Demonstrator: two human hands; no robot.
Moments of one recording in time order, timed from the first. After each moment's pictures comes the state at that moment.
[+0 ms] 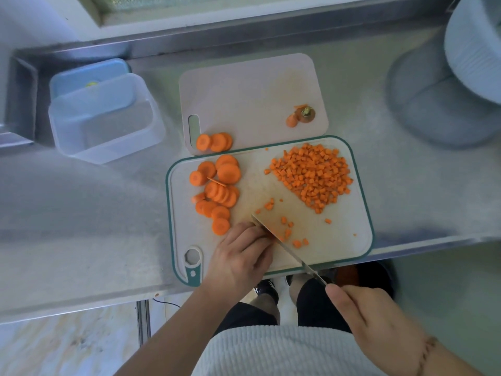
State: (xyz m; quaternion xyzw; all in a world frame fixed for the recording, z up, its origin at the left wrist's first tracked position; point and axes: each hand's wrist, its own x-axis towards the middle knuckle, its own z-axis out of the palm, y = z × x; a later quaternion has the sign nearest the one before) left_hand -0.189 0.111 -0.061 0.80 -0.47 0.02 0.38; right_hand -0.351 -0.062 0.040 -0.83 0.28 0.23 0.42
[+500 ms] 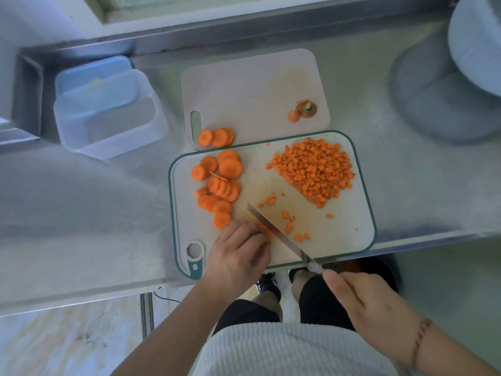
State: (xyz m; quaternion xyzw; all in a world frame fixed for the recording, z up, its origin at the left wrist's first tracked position) left_hand -0.192 0.118 -0.056 0.81 -0.45 0.04 0.38; right_hand -0.342 -0.063 0.038 -0.83 0.26 0.22 0.43
